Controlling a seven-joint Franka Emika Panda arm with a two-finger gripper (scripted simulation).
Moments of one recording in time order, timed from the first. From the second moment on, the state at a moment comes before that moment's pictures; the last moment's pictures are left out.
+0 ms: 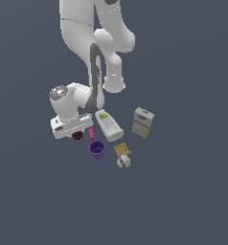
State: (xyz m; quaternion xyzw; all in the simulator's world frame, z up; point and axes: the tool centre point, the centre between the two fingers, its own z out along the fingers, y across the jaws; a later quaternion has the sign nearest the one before) arm -0.075 -0.206 0.029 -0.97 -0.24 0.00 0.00
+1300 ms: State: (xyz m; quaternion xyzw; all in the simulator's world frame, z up) arm -0.083 -0.191 0.072 -0.97 -0.23 0.00 0.00
